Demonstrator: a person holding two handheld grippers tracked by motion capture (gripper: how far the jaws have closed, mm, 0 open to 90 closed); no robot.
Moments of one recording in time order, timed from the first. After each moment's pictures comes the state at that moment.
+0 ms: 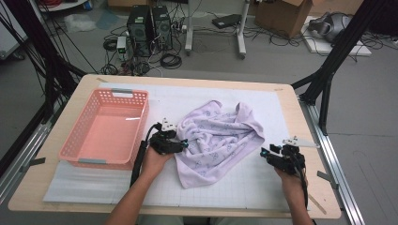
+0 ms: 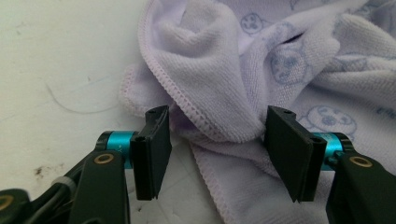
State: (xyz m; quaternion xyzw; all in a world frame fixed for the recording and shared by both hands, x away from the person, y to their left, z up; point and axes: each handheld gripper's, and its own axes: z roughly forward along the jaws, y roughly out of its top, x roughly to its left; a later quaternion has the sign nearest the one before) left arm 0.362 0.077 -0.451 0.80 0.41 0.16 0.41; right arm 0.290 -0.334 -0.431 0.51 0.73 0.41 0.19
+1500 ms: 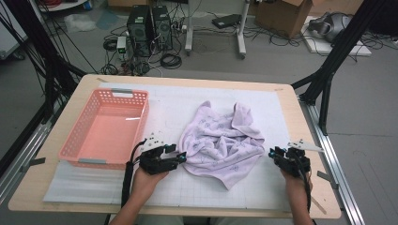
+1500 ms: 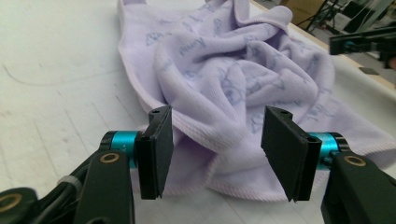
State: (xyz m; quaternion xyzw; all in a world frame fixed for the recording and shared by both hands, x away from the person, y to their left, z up) left arm 0.295 0.094 -0.430 0.75 0.39 0.12 0.52; right arm 0.284 -0.347 -0.435 0.53 0.72 0.38 0.23
